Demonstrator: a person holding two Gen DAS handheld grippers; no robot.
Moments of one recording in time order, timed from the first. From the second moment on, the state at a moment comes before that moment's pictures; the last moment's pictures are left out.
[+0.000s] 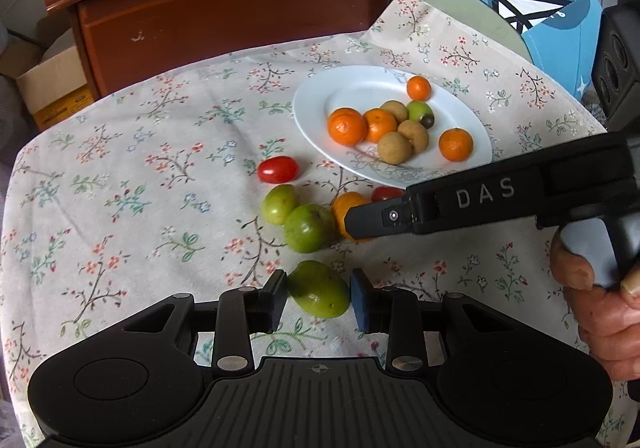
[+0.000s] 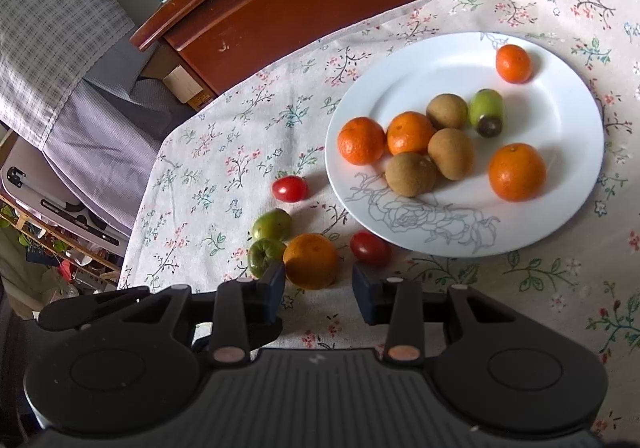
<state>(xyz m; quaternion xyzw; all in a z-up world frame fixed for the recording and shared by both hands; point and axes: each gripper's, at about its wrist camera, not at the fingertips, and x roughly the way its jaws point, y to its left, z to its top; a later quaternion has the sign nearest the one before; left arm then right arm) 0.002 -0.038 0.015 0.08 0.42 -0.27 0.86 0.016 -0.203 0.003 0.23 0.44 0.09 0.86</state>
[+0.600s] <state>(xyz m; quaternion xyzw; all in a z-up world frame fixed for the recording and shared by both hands) 0.003 -0.026 0.020 0.07 0.42 -0.25 0.87 0.021 -0.191 0.002 0.21 0.43 0.09 0.88</state>
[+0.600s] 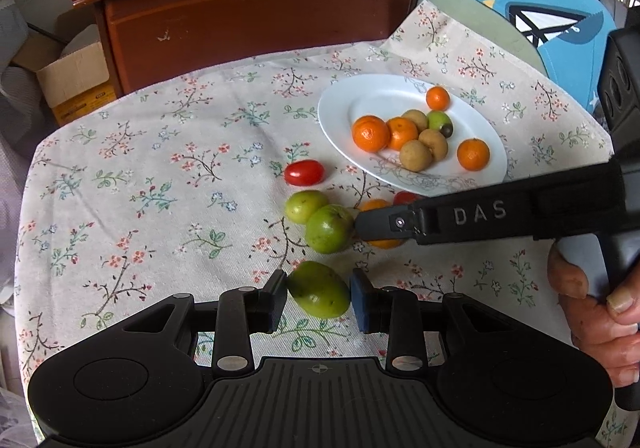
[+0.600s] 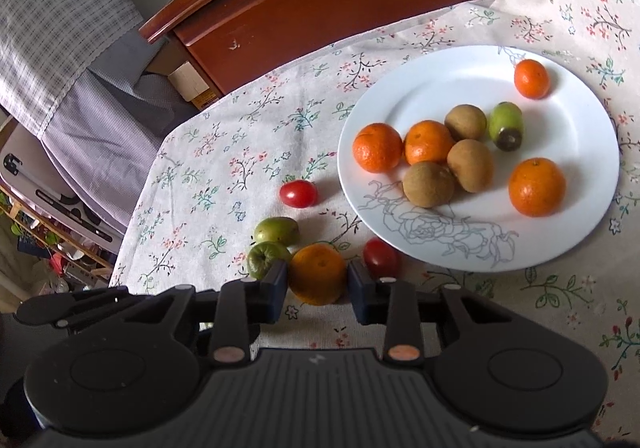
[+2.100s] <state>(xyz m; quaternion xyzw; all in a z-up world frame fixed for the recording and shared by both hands) -0.009 -0.014 0.014 0.10 0.43 -0.26 0.86 0.013 -0.194 0.013 0.20 0.43 0.10 0.87</state>
